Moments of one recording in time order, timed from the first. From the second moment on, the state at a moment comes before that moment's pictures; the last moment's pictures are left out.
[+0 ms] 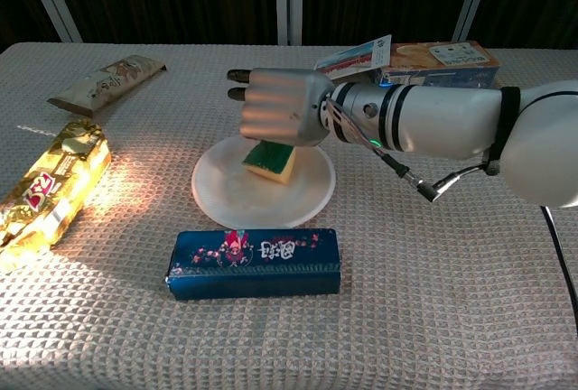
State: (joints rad) left arm -0.01 -1.28 0.04 -1.53 1.61 1.59 0.05; right arm 1.13 -1.82 0.09 -1.00 -1.50 0.72 -0.85
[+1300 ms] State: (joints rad) left arm 0.00 -1.29 0.04 -1.53 1.62 1.60 0.05; right arm 1.07 -1.91 0.01 -0.95 -1.65 0.87 -1.02
